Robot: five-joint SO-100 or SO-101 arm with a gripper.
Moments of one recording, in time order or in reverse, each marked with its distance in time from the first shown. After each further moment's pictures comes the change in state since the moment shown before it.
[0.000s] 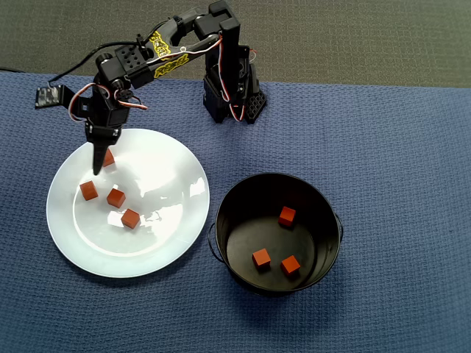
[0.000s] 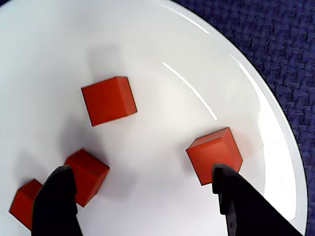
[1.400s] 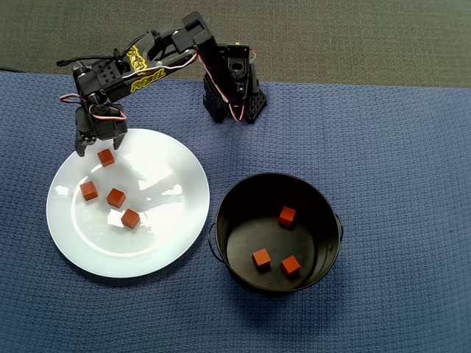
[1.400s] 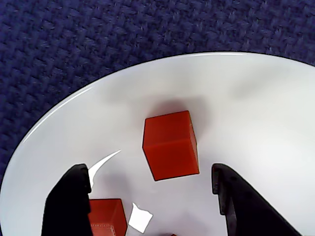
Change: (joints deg) arm 1.1 -18.5 -17.1 17.6 72.8
